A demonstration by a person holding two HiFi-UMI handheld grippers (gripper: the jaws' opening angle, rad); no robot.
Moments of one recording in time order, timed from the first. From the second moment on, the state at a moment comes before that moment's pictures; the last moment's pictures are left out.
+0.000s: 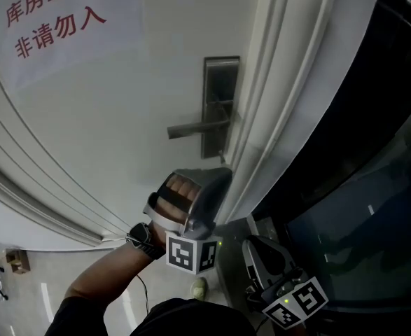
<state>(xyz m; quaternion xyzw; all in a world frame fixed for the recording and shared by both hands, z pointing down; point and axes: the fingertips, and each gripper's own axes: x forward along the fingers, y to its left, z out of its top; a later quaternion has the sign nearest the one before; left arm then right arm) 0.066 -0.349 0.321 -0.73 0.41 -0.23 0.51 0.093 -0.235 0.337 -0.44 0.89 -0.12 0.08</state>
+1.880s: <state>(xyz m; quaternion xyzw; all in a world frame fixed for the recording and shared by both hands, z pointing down) 0.062 -0.461 0.369 -0.61 0.36 -0.35 0.61 0.112 -0.286 0.356 -0.44 0.88 -0.14 0.09</state>
